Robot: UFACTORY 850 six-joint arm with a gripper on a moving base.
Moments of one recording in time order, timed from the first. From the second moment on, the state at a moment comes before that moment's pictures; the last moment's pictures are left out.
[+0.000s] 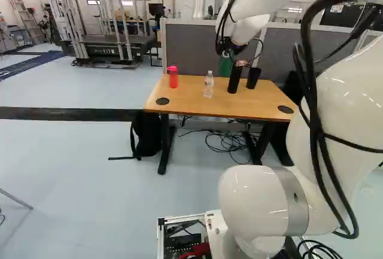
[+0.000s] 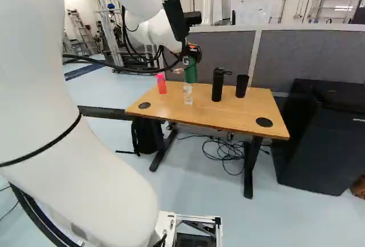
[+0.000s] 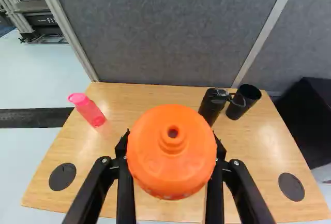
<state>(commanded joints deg) -9.7 3.3 -54.7 0.0 2.5 0.0</state>
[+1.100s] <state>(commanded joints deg) -9.1 5.1 -50.6 0.0 5.7 0.0</state>
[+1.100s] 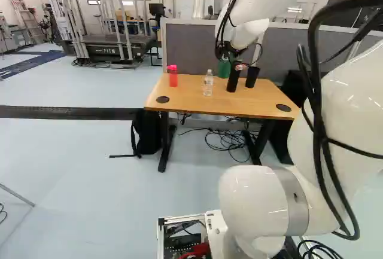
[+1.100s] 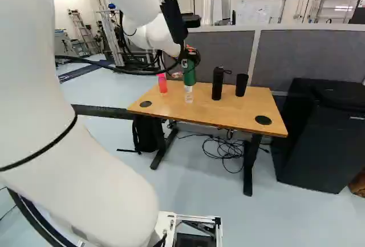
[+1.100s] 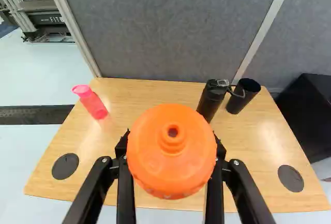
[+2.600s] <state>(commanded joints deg) -2.9 12.5 -19.5 0.0 35.8 0.0</state>
